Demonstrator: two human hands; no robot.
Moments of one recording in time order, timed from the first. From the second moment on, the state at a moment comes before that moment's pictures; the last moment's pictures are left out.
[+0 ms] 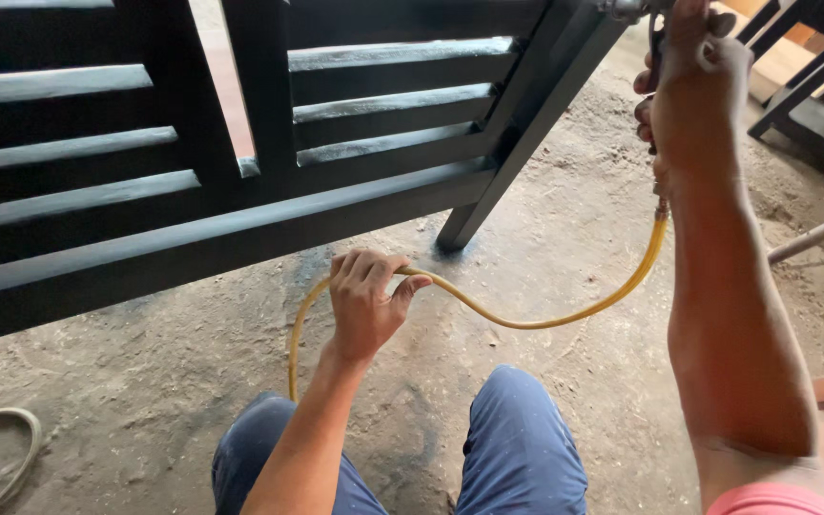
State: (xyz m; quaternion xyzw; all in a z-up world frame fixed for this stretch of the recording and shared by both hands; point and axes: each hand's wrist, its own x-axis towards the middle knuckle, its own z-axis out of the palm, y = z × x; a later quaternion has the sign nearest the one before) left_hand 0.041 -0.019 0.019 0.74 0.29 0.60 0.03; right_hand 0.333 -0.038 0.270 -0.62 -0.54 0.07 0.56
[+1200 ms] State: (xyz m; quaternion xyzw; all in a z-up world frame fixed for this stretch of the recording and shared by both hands) left_hand -0.002 0.001 0.005 0.73 0.43 0.54 -0.04; right_hand 0.194 -0.006 0.108 -0.33 -0.59 0.13 0.72
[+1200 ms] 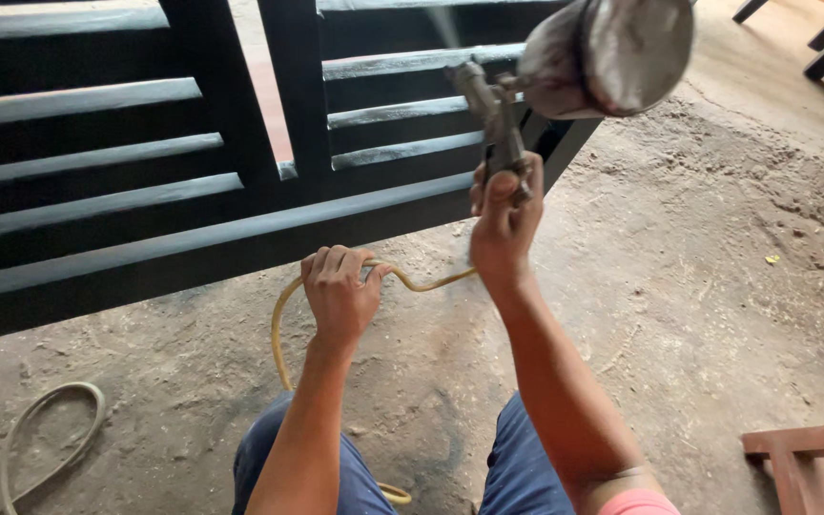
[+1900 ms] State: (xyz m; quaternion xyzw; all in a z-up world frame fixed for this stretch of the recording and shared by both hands) left_hand 0.004 0.005 0.004 0.74 0.42 0.53 -0.02; right_hand 0.248 0.002 0.137 -0.38 -0.52 0.08 0.76
